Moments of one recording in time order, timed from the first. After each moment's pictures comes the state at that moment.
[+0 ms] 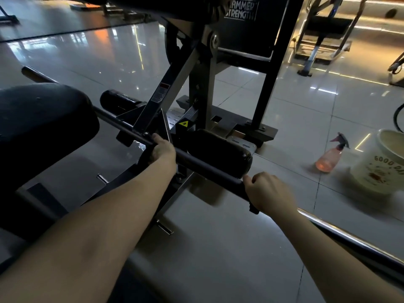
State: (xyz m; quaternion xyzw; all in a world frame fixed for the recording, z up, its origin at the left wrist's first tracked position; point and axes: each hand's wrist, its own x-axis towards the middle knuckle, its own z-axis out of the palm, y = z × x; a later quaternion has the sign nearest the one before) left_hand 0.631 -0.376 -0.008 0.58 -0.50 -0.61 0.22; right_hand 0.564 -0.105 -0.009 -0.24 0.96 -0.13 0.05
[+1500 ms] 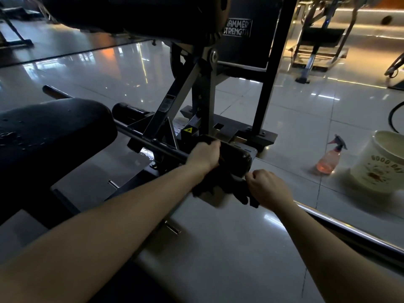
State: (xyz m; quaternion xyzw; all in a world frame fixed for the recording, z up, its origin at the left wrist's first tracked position) left_hand 0.662 -0.264 0.069 0.37 -0.74 -0.56 0.10; right_hand 0.583 -0.097 0.019 -0.26 0.95 -0.16 0.08
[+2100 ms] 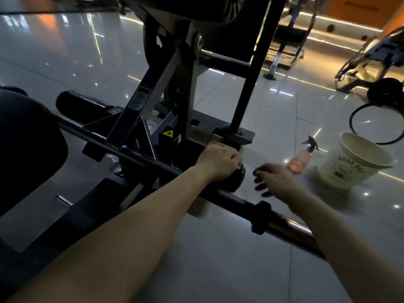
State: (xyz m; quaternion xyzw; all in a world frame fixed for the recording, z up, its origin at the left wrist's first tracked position) left_hand 0.545 -0.301 0.007 -0.01 -0.99 -0.16 0.04; right_hand 0.534 -0.118 0.049 -0.09 0.90 -0.38 0.20
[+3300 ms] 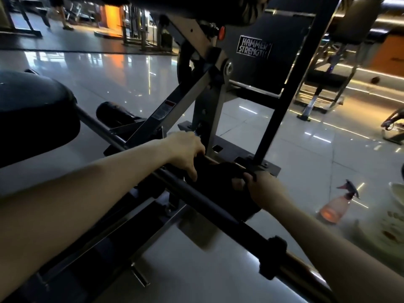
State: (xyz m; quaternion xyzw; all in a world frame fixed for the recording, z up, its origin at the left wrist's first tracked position) left_hand 0.582 -0.416 0.054 0.07 -1.00 0.04 -0.03; right_hand 0.493 -0.182 0.020 -0.27 0.94 -0.18 0.07
